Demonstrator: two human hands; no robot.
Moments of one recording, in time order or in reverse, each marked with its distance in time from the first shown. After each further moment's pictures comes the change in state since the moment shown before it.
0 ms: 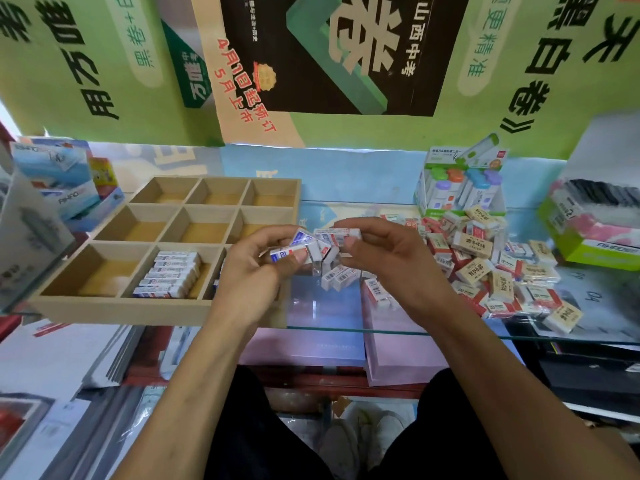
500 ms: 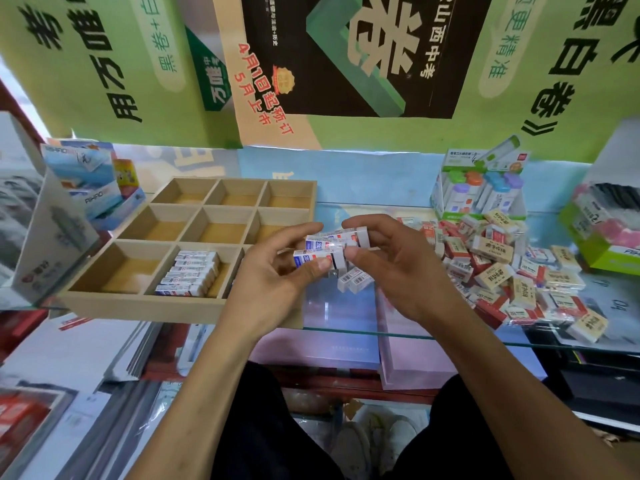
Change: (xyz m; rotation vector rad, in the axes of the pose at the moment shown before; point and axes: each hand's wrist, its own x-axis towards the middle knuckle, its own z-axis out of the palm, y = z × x) left_hand -0.013 0.016 -0.007 0.141 -0.093 0.089; right_hand -0.001 -0.004 0.014 -0.178 -0.057 -0.139
